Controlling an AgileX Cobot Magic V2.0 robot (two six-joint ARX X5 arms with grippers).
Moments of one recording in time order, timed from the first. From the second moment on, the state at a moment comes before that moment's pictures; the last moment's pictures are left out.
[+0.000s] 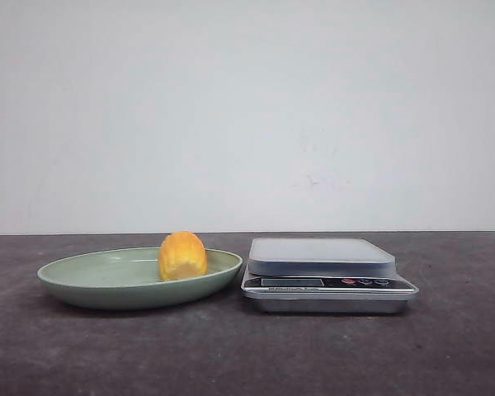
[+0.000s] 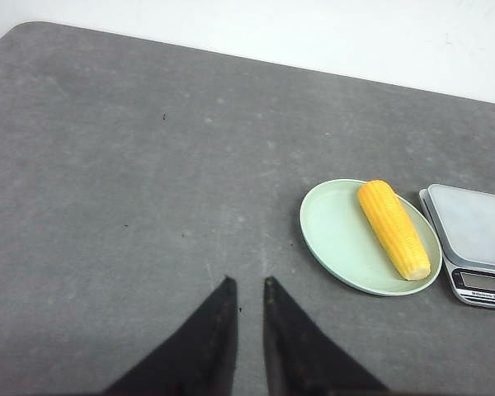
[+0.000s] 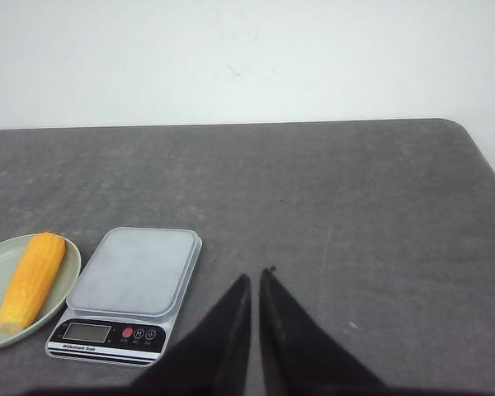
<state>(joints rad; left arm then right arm) -0.24 0.18 1.16 -1.36 -0.16 -0.25 0.18 0.26 1.03 -1.02 0.02 0.15</state>
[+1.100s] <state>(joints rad) -0.09 0.08 0.46 -0.39 -0.05 -0.20 0.18 0.26 1.03 -1.02 0.03 0.15</state>
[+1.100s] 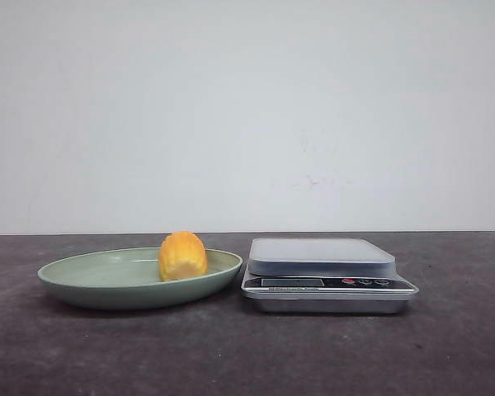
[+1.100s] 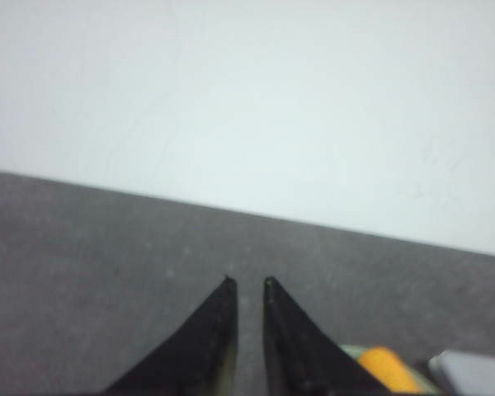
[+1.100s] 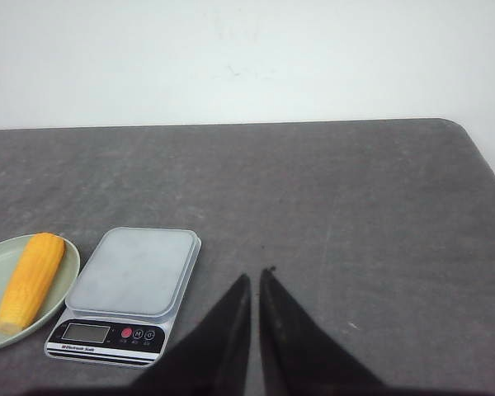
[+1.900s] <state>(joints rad) -0.03 0.00 0.03 -0.11 -0.02 -0.17 0.18 0.26 1.03 -1.02 0.03 0.15</state>
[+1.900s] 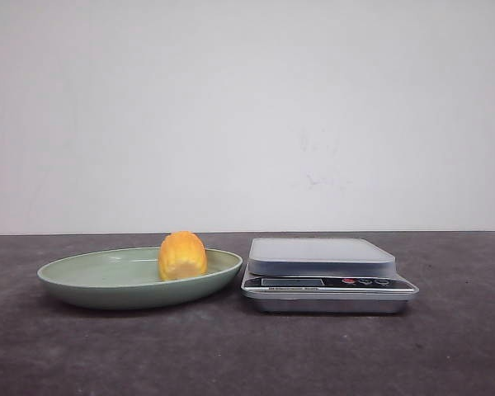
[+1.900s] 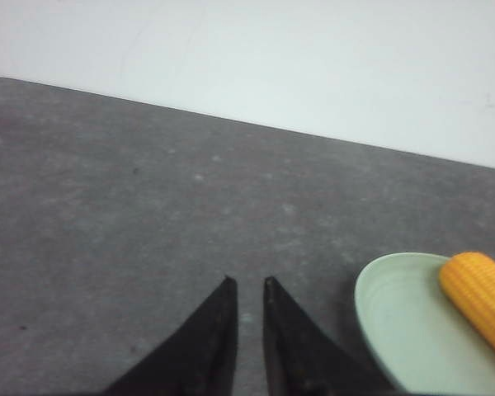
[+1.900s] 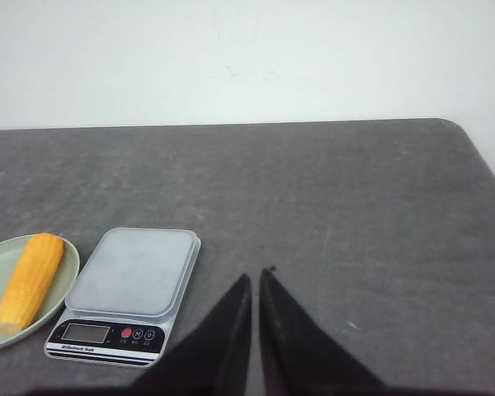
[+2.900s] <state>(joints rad) -0.02 0.00 0.03 -0.18 -0.02 -0.14 0.18 0.26 1.03 -1.02 0.03 0.15</state>
